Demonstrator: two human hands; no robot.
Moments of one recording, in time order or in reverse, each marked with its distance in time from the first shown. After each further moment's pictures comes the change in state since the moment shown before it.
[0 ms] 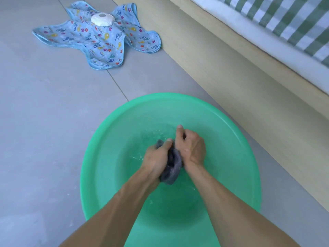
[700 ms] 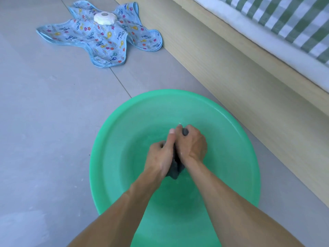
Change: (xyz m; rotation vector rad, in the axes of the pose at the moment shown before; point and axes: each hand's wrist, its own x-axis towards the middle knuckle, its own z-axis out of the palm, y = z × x) left_hand -0.028 0.008 -0.007 0.169 0.046 0.036; right_hand -0.013 -0.011 -0.003 0.006 0.025 0.114
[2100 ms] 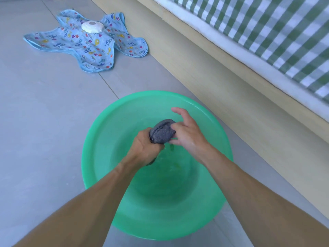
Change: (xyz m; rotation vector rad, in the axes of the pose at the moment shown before) left_hand 0.014 0.001 -0.016 0.286 -0.170 0.385; right_hand -0.009 -0.007 -0.075 0.529 -0.473 -0.029
